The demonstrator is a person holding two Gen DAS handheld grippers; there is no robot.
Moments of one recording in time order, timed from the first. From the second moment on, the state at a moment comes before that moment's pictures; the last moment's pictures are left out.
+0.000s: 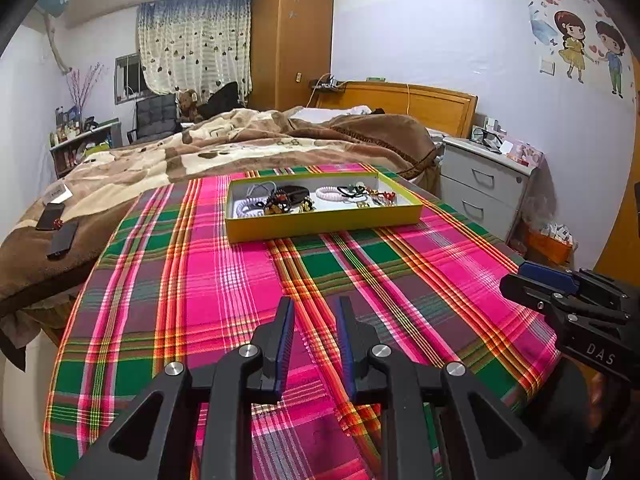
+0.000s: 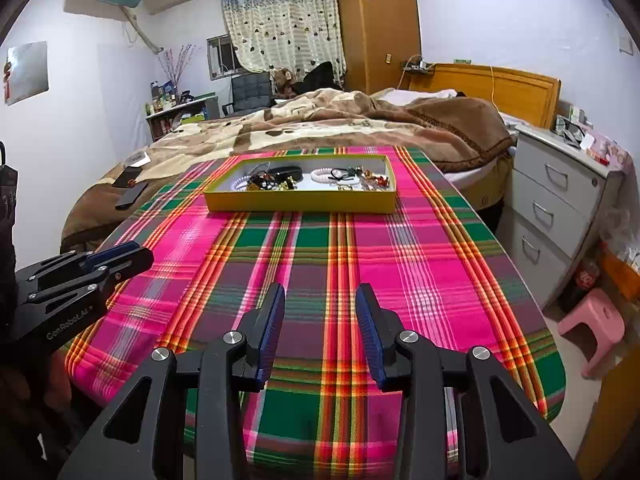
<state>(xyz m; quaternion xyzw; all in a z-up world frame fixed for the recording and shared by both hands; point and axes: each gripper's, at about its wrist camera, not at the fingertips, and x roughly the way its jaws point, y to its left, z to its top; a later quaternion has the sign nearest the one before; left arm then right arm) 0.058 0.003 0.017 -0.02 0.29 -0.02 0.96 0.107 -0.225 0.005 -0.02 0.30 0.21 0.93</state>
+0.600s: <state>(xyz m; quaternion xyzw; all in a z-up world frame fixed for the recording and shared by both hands) 0.059 0.002 0.014 -0.02 0.29 -0.01 0.96 0.104 -0.223 0.005 -0.03 0.30 0.21 0.93</state>
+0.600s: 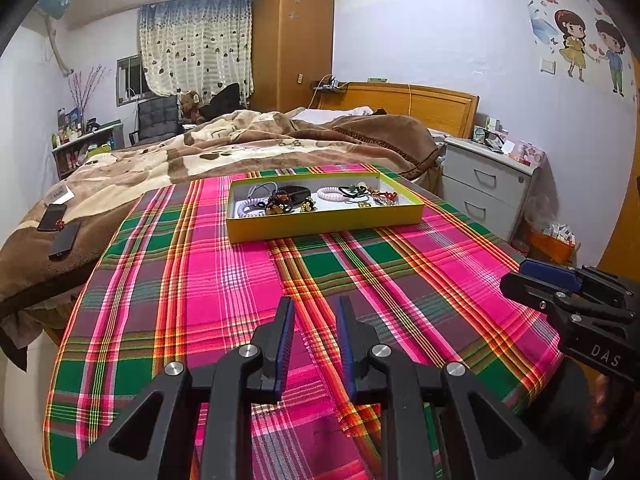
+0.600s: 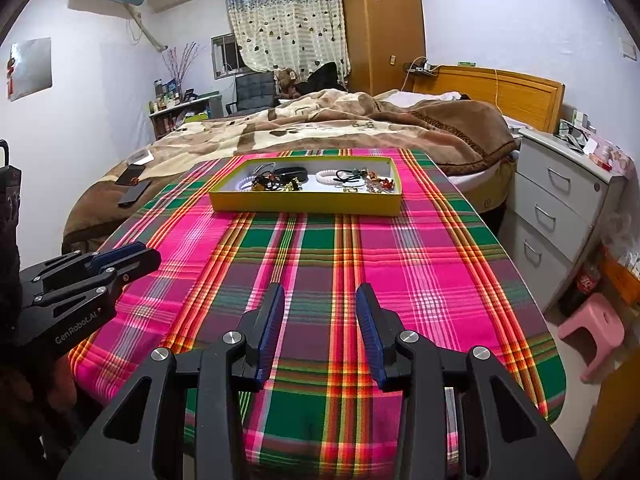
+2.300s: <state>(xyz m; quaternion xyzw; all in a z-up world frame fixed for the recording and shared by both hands) 0.059 0.002 0.001 -0.01 0.31 0.00 0.95 0.104 -0.220 0.003 -0.03 0.31 0.22 0.93</state>
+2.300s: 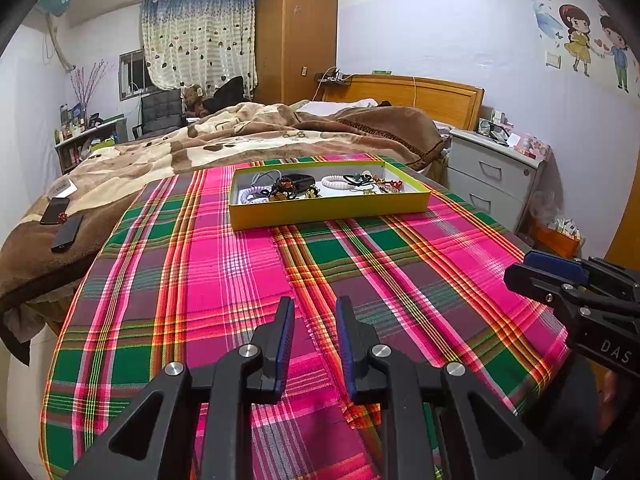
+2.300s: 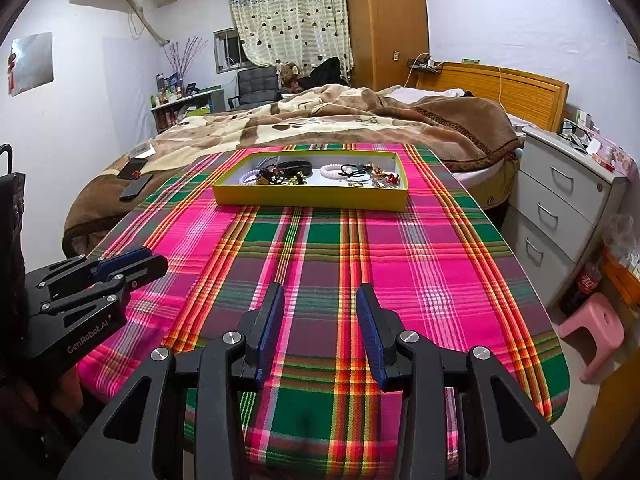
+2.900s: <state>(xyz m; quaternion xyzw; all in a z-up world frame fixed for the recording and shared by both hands) 0.057 -0.004 0.000 0.00 0.31 0.00 0.95 0.105 -0.219 0.004 -0.03 0.31 0.22 0.93</state>
